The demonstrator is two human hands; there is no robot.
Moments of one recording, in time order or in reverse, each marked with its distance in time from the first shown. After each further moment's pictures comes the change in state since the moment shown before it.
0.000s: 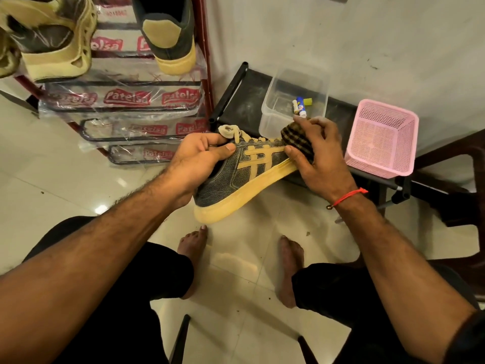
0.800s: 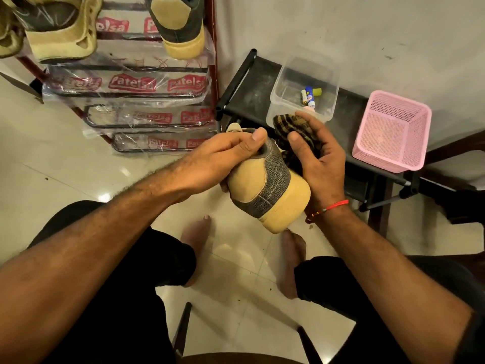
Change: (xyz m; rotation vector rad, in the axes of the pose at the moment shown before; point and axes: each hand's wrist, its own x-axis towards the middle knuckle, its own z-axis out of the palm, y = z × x) left_hand -0.022 0.011 0.001 0.349 -0.288 0.135; right_hand -0.025 -0.047 0.024 0.888 0.197 0.203
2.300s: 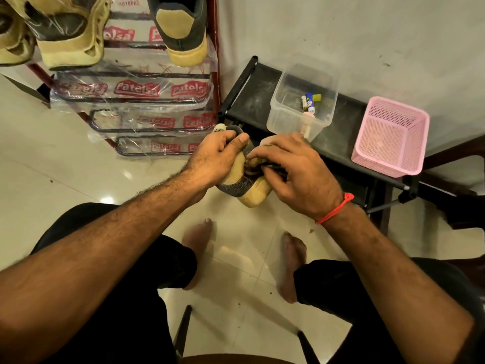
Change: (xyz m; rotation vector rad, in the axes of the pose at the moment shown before) left_hand 0.028 -0.033 0.003 0.013 0.316 -0.061; right_hand -0.003 -0.032 0.007 -0.859 -0.599 -0.613
